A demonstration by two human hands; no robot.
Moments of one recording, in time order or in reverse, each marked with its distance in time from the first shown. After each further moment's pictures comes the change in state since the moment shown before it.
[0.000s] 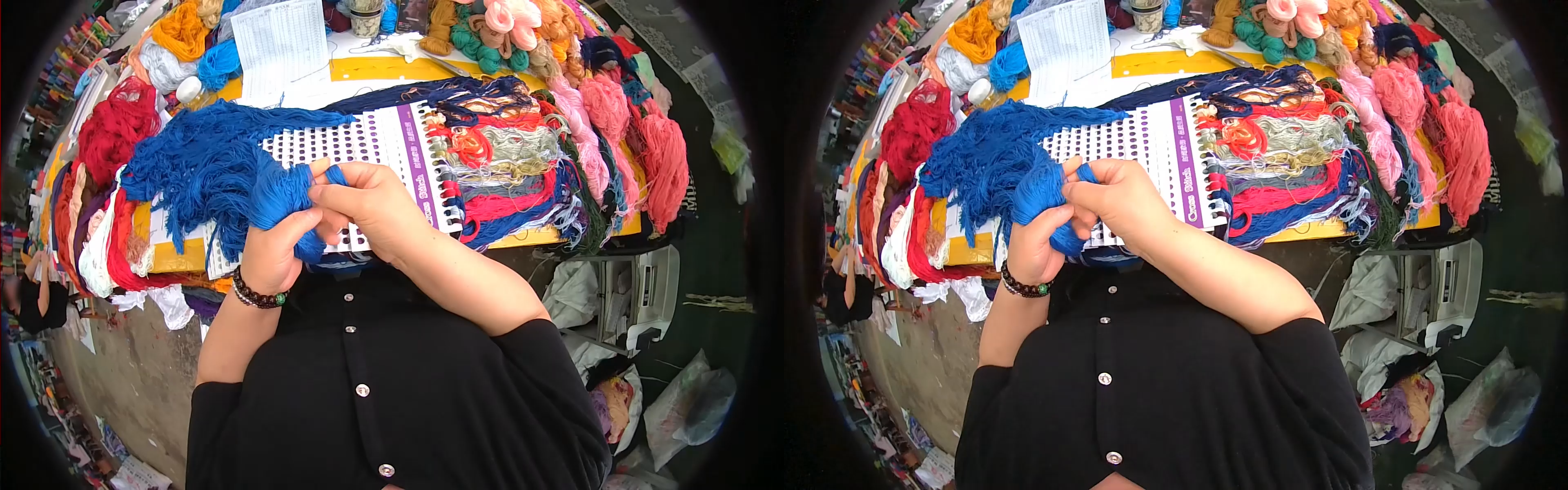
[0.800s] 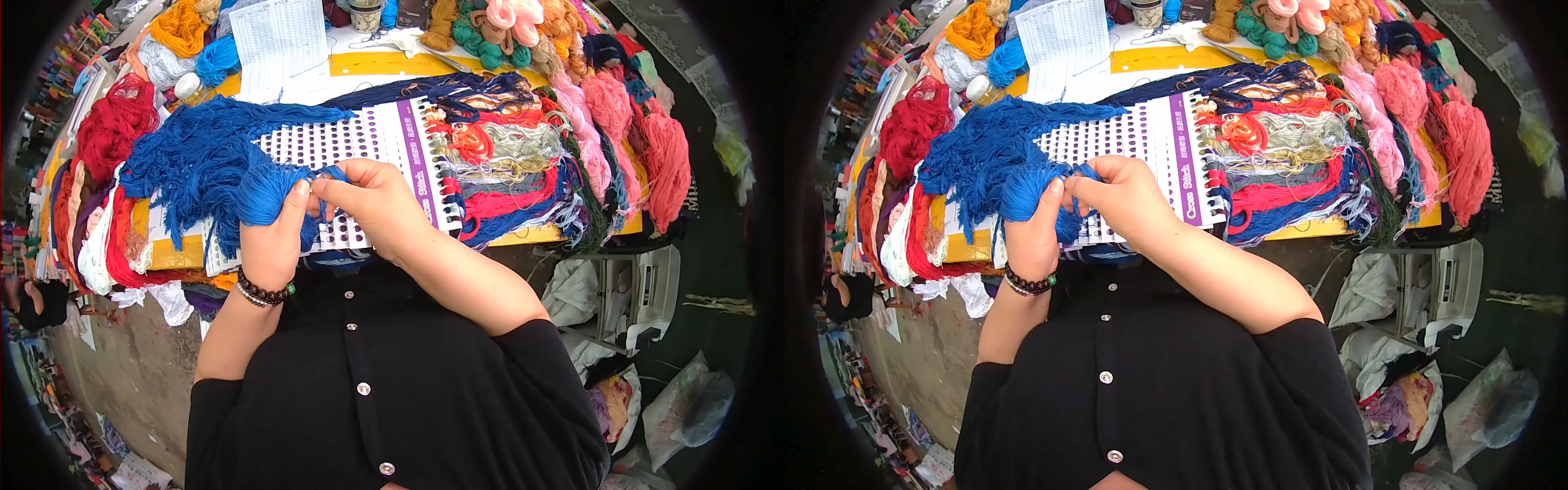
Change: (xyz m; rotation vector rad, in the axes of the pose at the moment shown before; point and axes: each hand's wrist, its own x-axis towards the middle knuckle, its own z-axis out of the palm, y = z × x) left_hand 0.004 -0.015 -0.003 0.341 0.217 0.284; right_hand 0.003 0.008 -0.007 -0.145 0.040 -0.122
